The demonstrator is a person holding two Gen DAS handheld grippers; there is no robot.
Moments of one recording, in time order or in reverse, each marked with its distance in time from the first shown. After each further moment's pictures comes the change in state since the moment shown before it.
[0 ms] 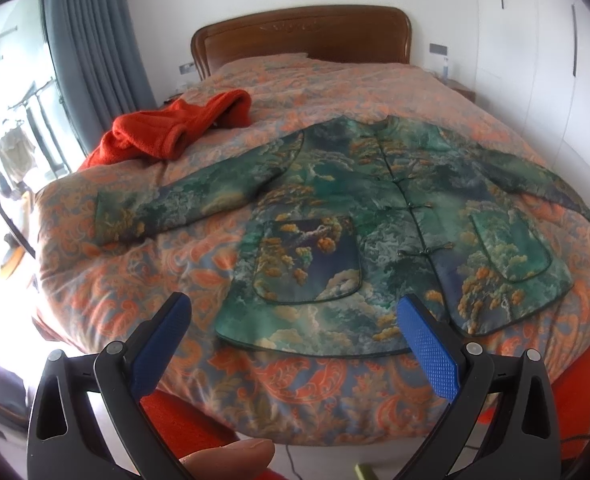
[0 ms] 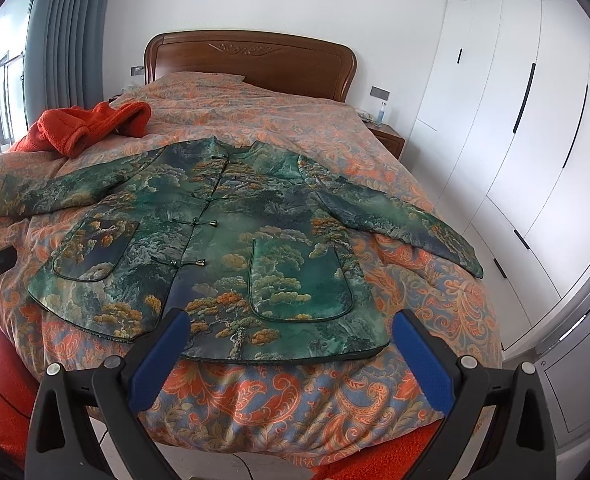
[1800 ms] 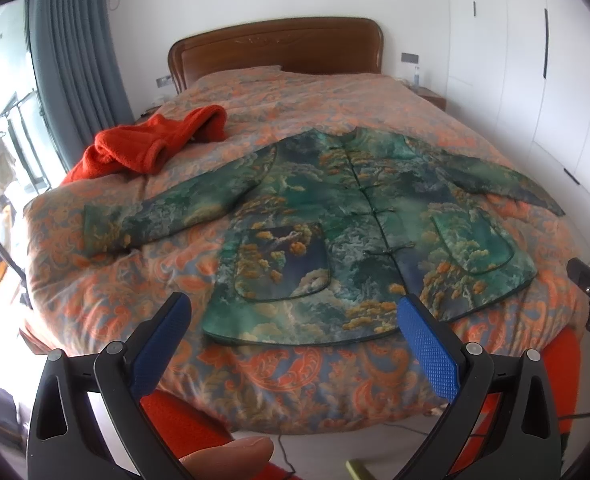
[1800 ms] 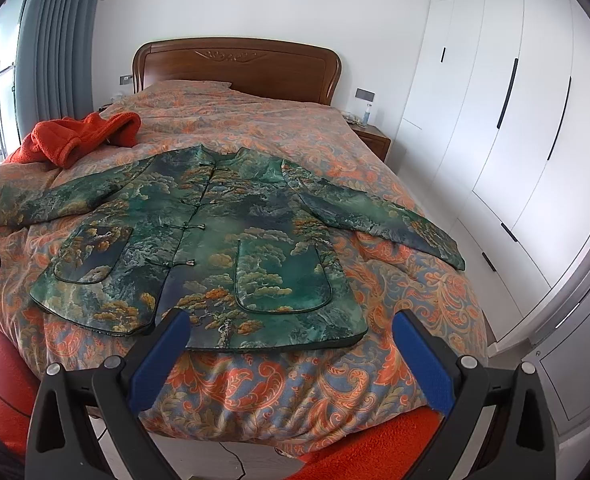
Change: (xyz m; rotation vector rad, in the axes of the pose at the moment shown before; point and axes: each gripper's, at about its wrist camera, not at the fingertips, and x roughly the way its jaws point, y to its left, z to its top) left arm -0.037 0.003 -0.004 0.029 -0.031 -0.096; right arm -0.026 -0.019 -0.007 0.038 -0.008 -0.025
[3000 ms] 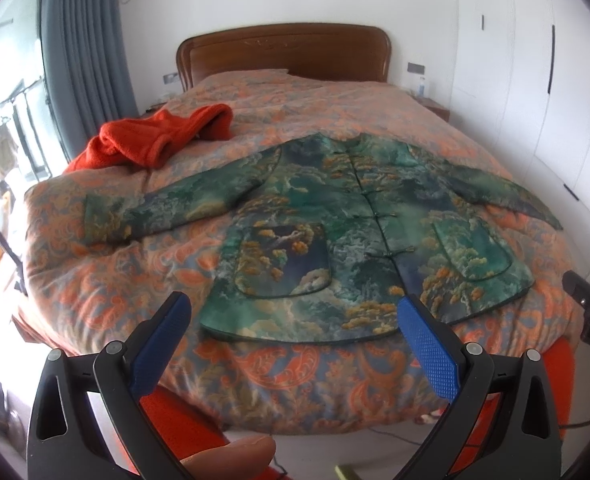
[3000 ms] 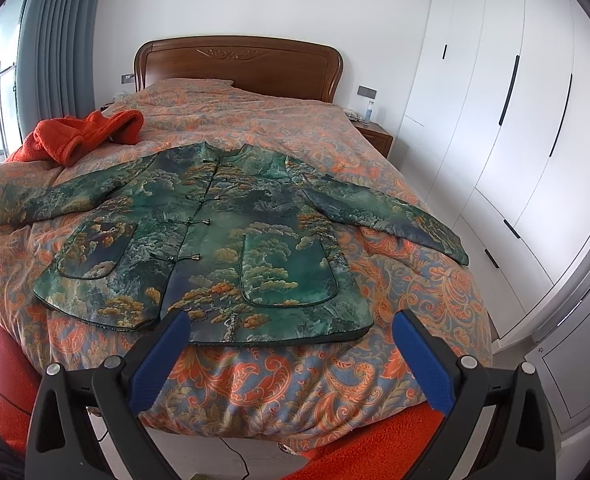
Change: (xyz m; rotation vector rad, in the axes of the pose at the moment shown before) left arm -0.003 0.008 -0.008 -0.052 -0.015 -0.018; right arm -0.004 0.004 -0.007 0.002 0.006 0.006
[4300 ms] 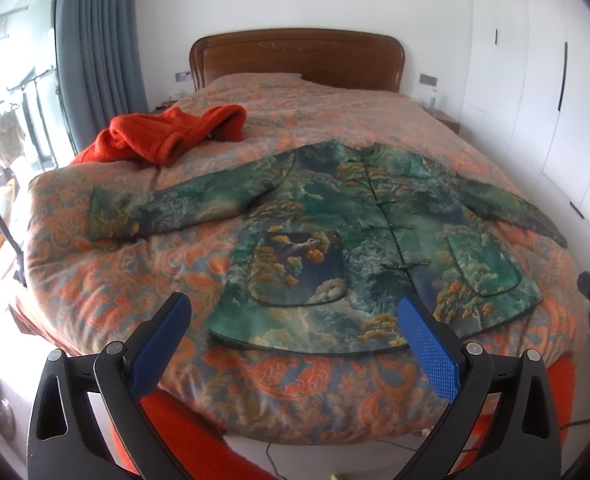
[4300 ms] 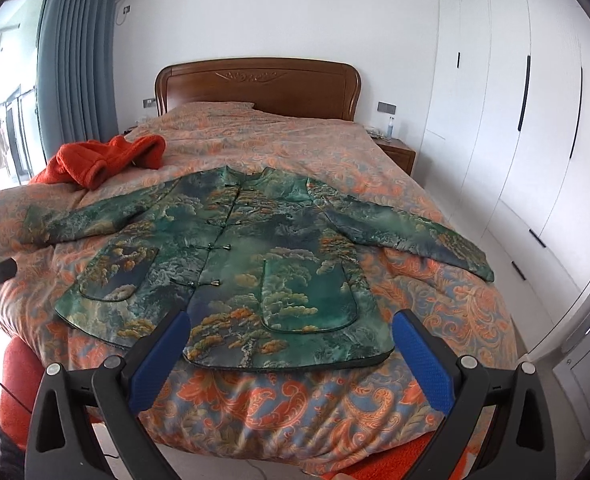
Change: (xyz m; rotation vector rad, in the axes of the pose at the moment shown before) left arm 0.008 0.022 0.000 -0.053 -0.025 0.011; right arm 0.009 -0.012 0.006 0.011 -0.085 0.110
